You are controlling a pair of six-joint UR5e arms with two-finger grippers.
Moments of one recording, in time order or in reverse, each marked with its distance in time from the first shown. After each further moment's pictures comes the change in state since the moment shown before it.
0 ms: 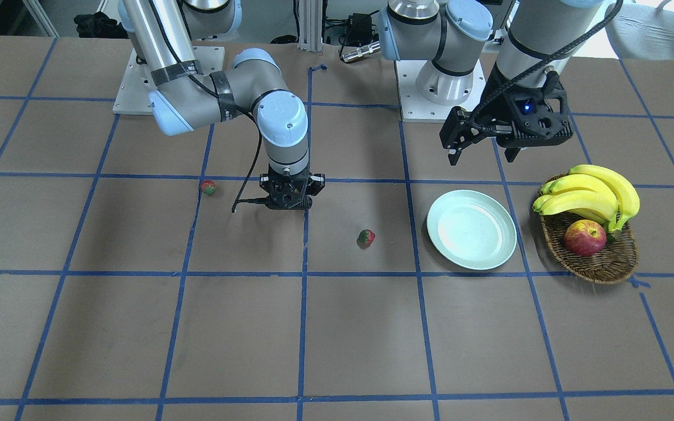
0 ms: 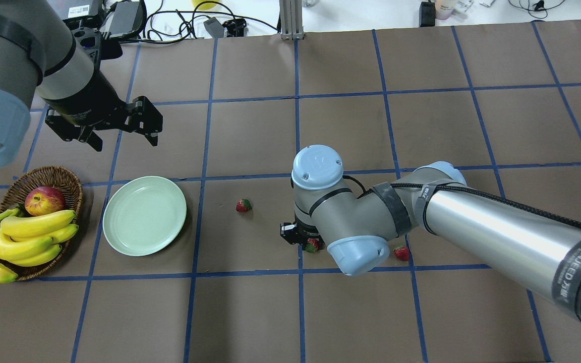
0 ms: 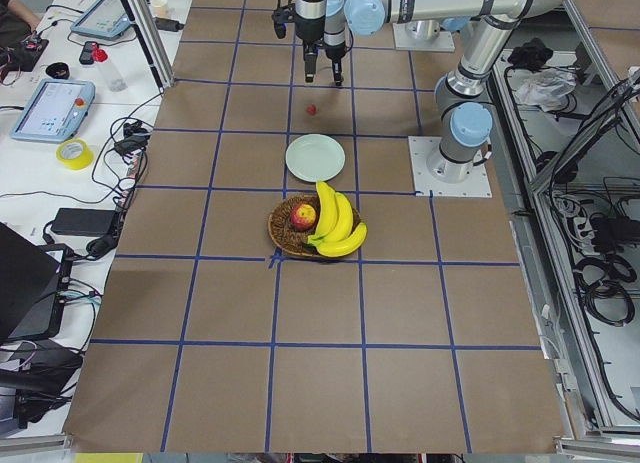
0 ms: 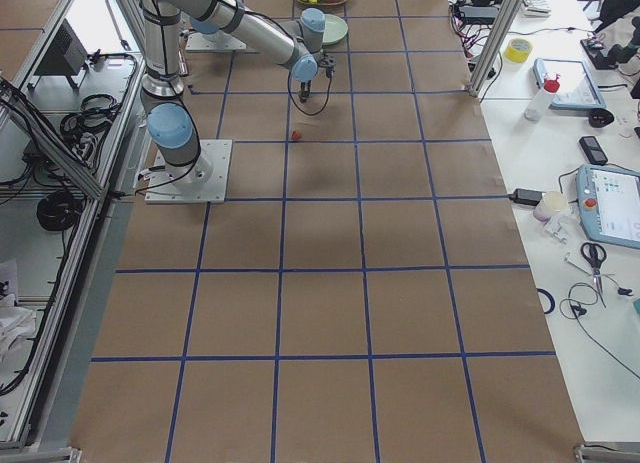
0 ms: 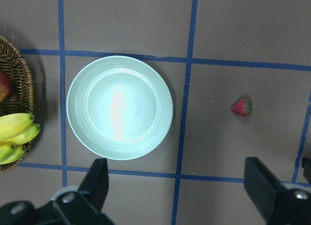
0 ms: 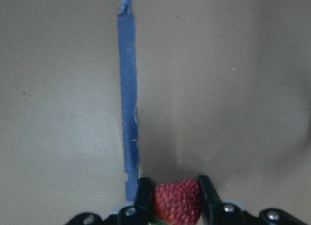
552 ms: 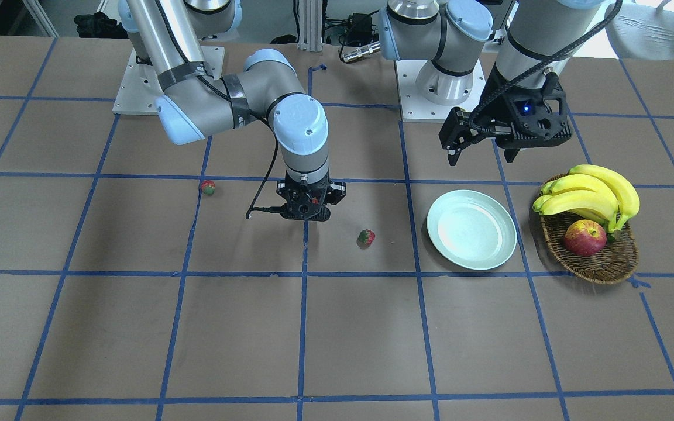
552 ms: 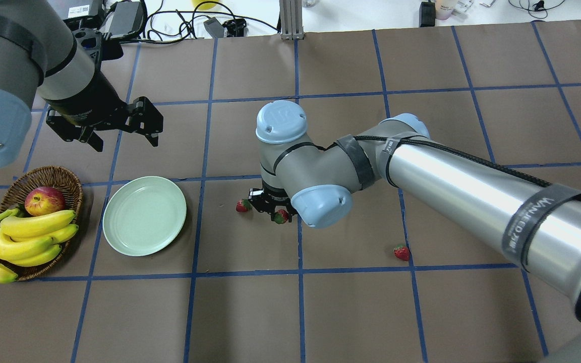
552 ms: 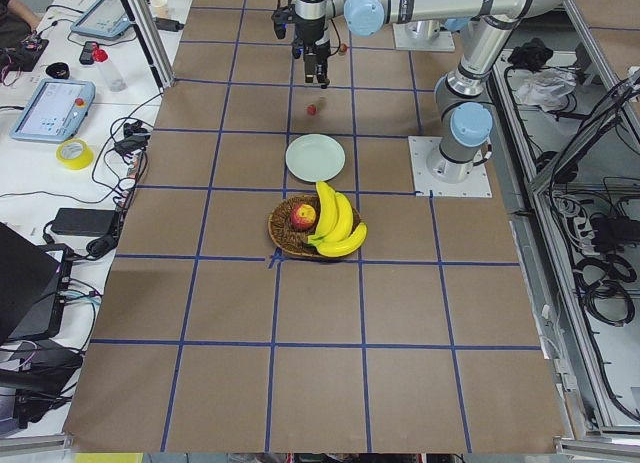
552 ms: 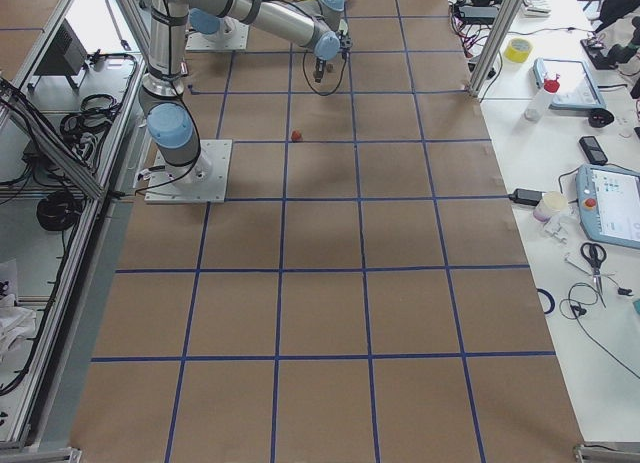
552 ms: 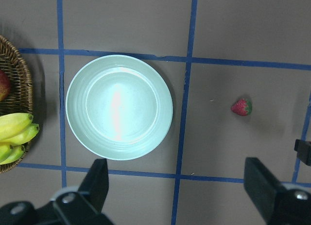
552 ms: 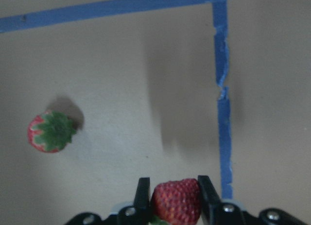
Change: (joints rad) left arm 0.000 -0.004 -0.001 0.001 -0.001 0.000; right arm 0.047 0.123 -0.279 0.154 0.043 0.140
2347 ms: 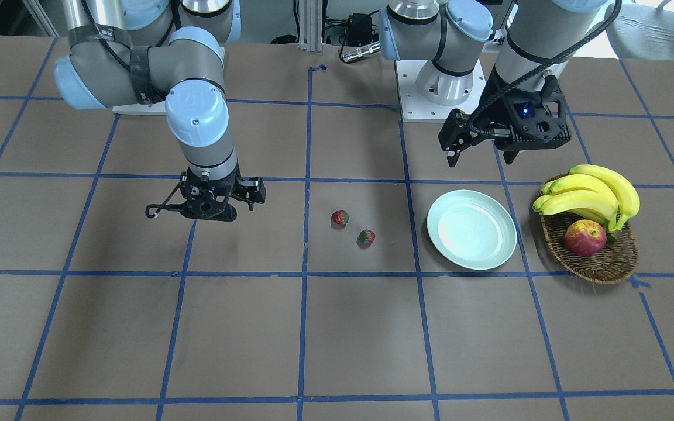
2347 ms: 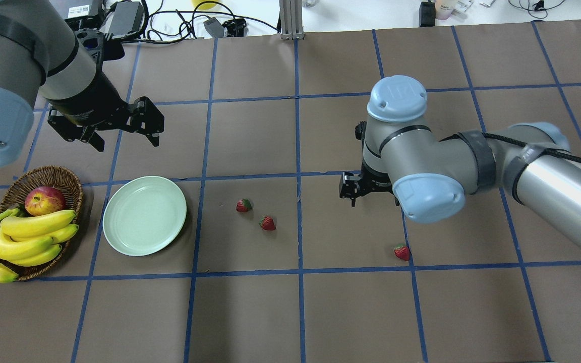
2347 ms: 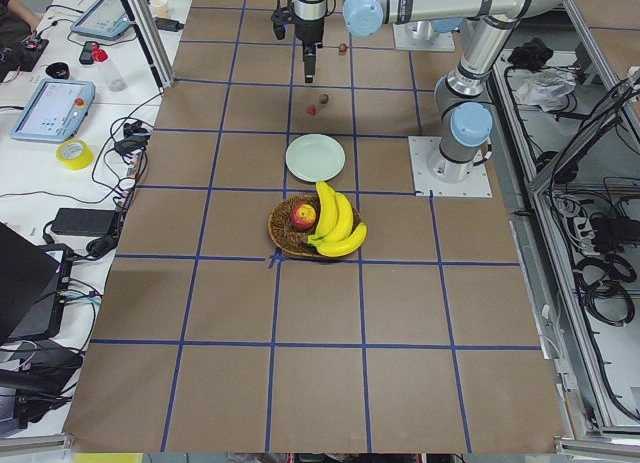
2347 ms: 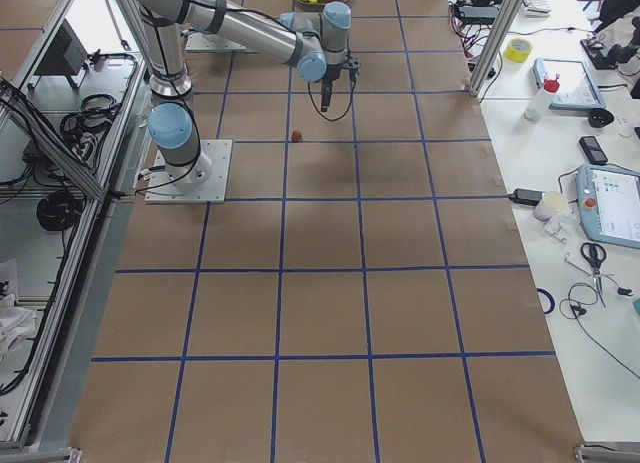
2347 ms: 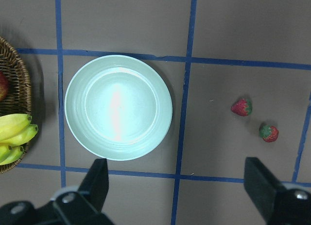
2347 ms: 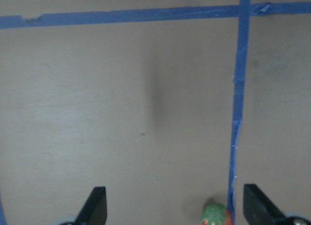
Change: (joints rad) left arm -0.001 -0.003 0.000 0.002 -0.001 0.002; right arm -0.324 -0.300 0.302 0.021 -0.173 -0.380
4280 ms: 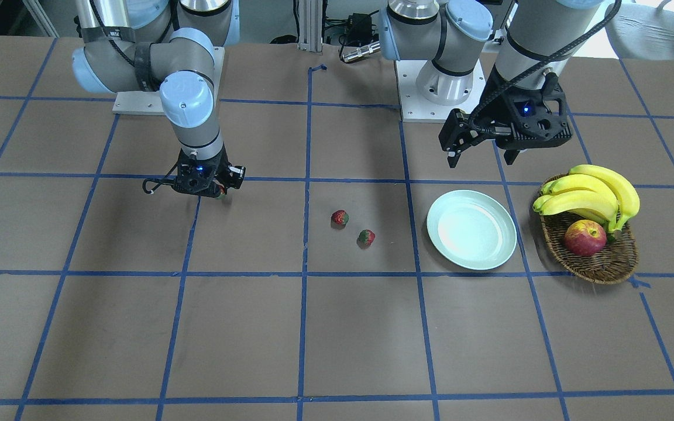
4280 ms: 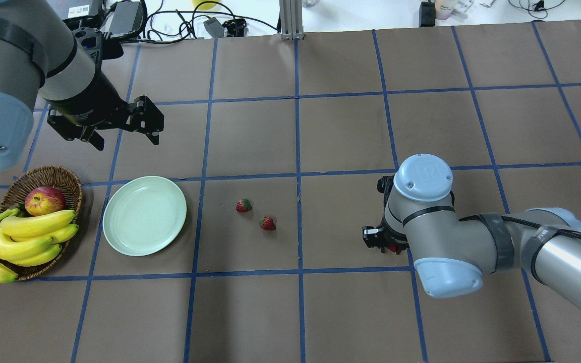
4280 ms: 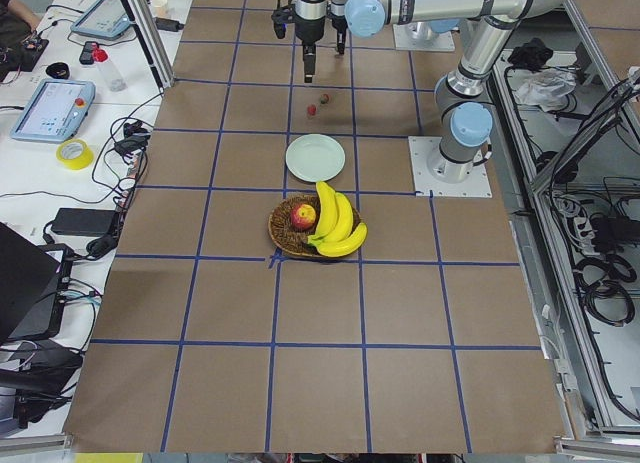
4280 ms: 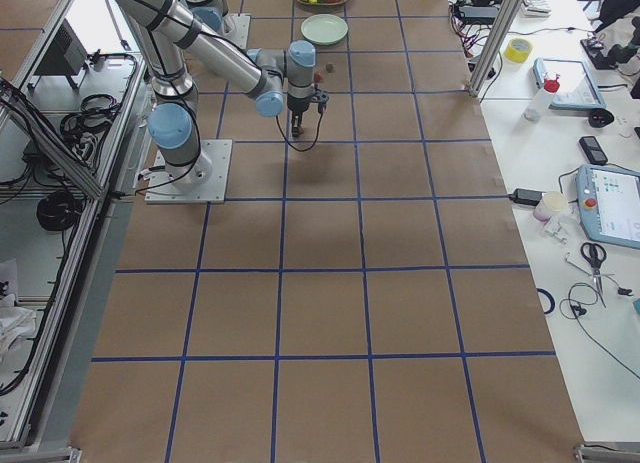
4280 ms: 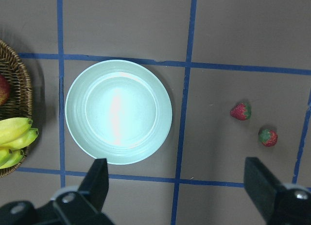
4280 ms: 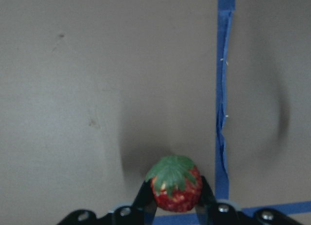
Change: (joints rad) left arm 0.000 0.006 -0.009 0.021 -0.002 -0.002; right arm -0.005 -0.048 0.246 -0.240 0.030 0.089
